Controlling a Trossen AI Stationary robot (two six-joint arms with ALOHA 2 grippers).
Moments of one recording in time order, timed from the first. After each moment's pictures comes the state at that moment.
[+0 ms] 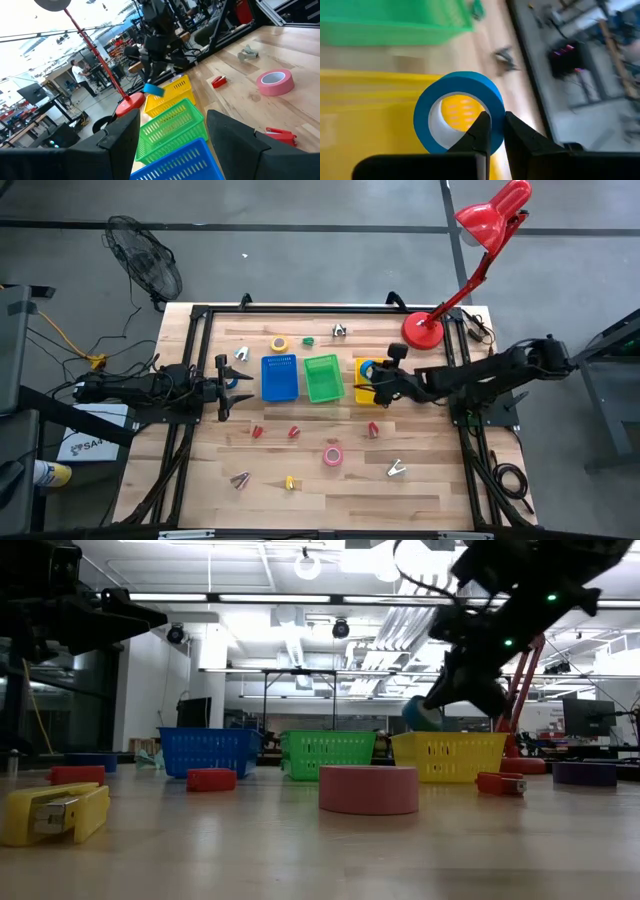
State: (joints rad) left arm -0.05 0.01 0.02 0.01 -0.09 0.55; right arm 0.03 1.34 0.59 -0.06 0.75 -0.23
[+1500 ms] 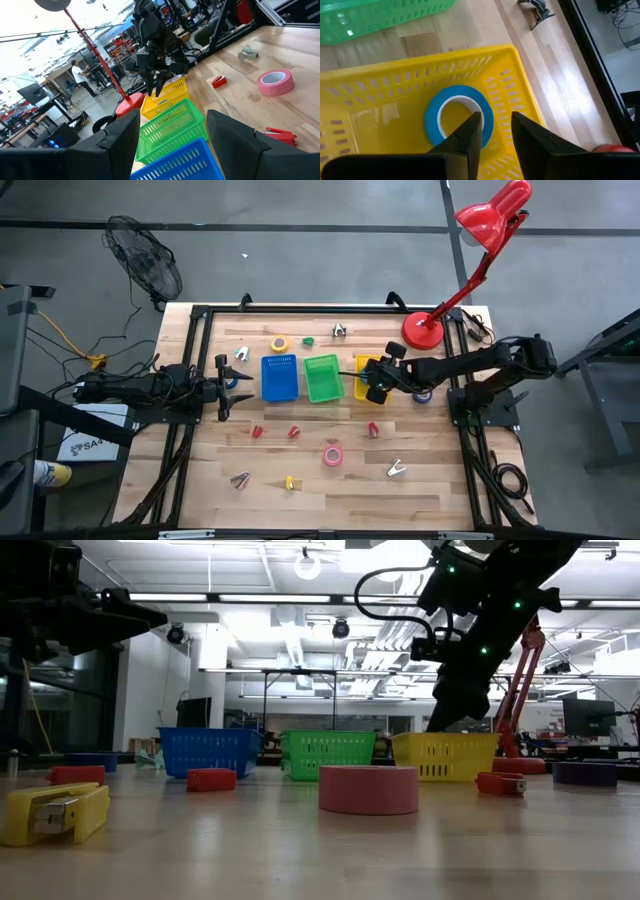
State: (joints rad) left arm -0.05 0.01 0.02 0.01 -0.09 0.55; right arm -0.06 1.46 0.73 -0.33 0.54 0.12
